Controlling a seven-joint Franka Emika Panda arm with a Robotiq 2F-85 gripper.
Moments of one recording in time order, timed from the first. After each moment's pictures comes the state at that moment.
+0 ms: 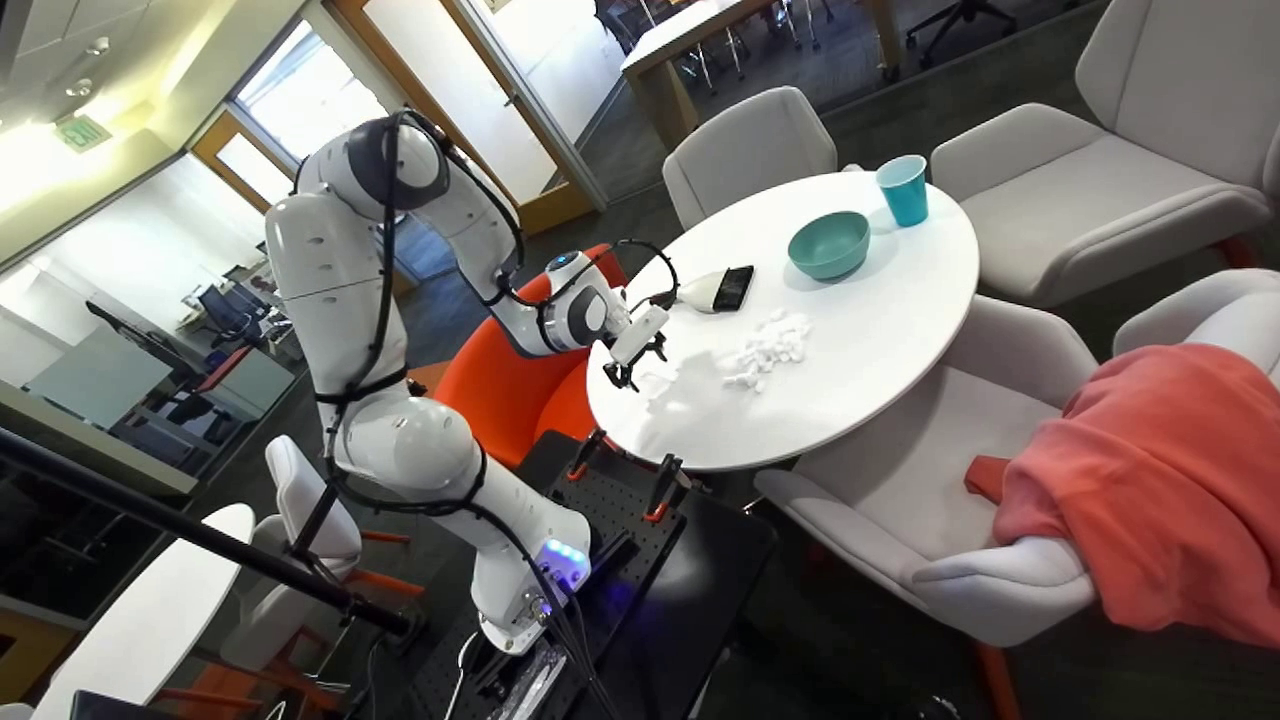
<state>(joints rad) 0.17 0.54 0.10 -2.54 -0.13 3.11 -0.99</state>
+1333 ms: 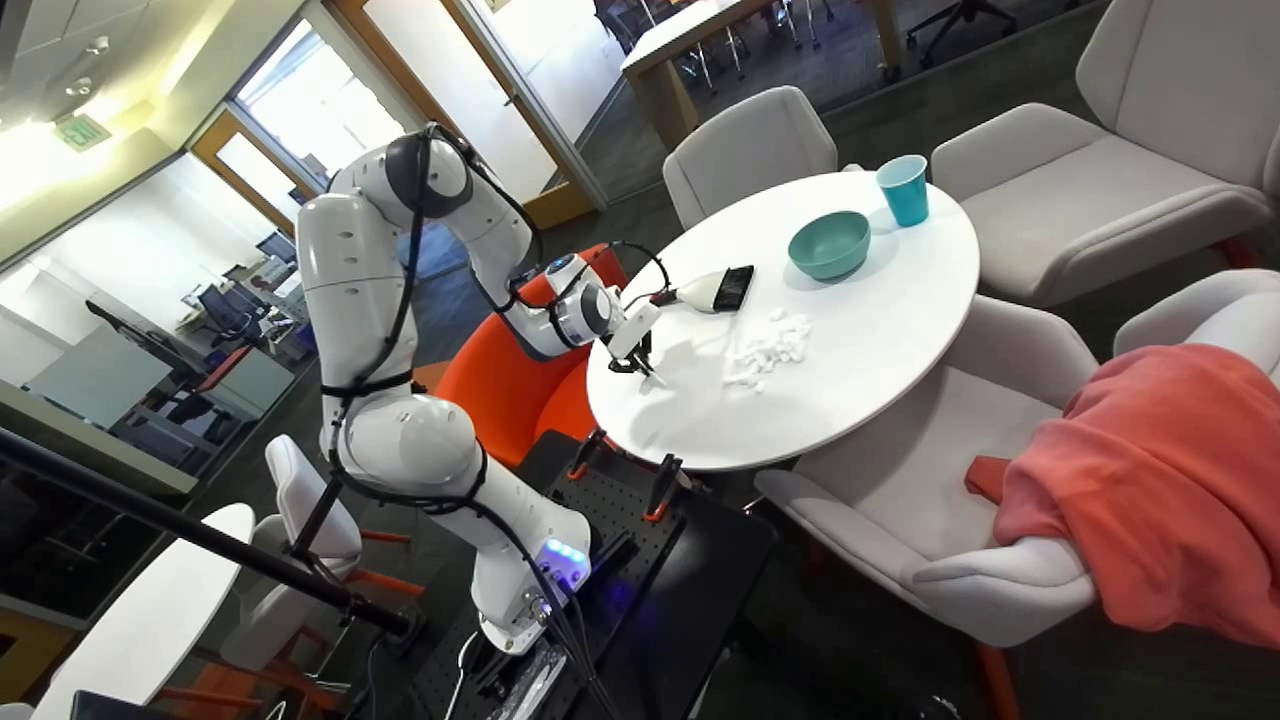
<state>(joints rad) 0.24 0.67 0.10 -2.37 -0.35 3.10 -0.74</state>
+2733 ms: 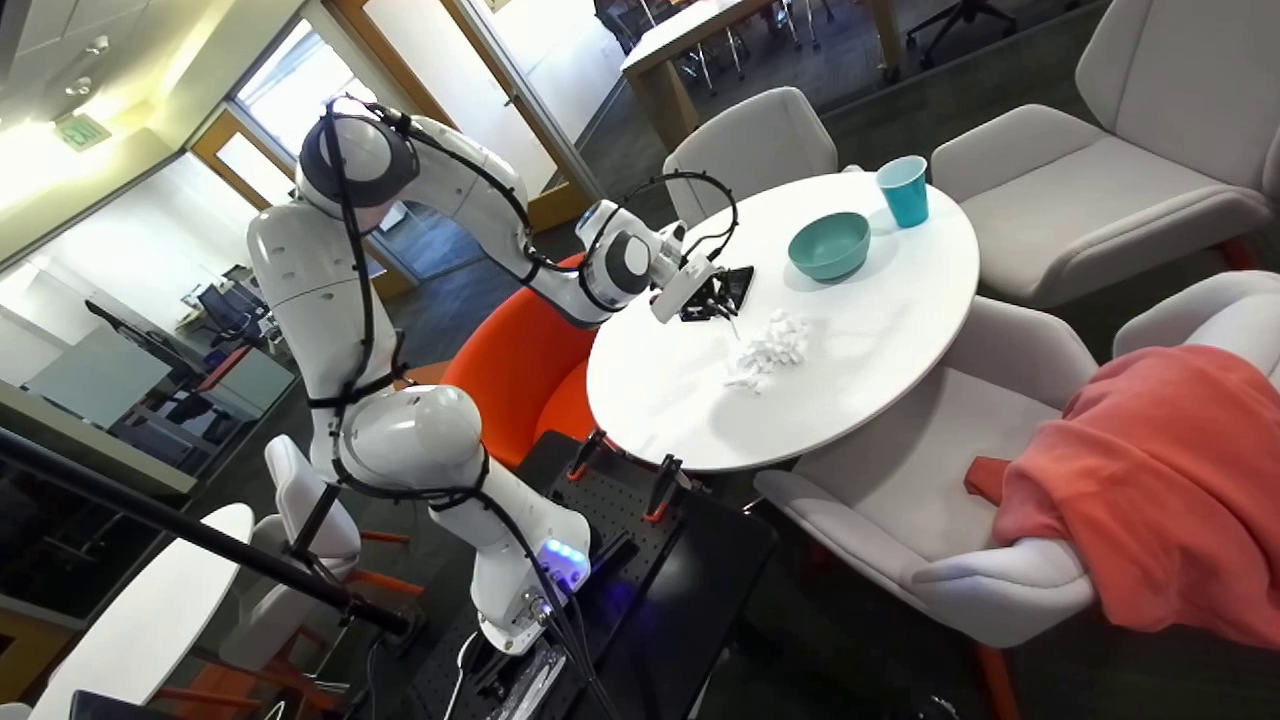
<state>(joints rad) 0.47 0.52 -0.49 -2.41 -0.35 3.14 -0.47</state>
